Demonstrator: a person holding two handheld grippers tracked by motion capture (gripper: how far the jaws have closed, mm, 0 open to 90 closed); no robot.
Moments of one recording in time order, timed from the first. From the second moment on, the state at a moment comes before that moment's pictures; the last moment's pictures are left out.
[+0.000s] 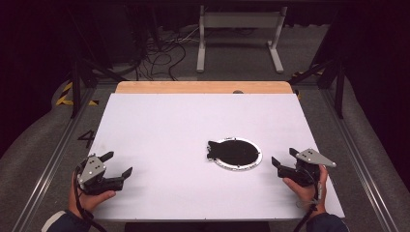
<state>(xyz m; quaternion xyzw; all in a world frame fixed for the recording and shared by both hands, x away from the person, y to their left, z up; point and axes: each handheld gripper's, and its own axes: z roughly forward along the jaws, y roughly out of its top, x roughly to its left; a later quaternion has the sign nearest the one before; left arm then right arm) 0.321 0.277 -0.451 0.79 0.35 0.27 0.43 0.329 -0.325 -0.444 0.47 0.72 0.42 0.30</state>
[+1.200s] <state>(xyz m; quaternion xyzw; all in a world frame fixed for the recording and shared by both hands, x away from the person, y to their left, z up) 0.399 0.181 -0.454 0.86 0.26 0.16 0.41 0.383 -0.287 -0.458 0.48 0.77 0.35 0.24</state>
